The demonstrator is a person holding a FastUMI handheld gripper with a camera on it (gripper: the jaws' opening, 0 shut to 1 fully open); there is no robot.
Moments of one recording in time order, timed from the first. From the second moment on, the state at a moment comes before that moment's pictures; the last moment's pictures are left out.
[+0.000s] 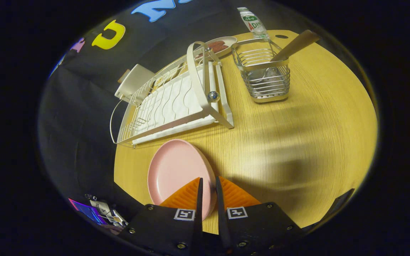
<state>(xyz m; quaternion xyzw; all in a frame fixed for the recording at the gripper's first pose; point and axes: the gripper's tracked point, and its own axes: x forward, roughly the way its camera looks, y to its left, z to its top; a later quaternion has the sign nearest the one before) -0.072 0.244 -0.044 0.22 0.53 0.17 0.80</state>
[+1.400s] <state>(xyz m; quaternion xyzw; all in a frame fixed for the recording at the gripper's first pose) 0.018 0.088 0.044 0.07 0.16 0.05 0.98</state>
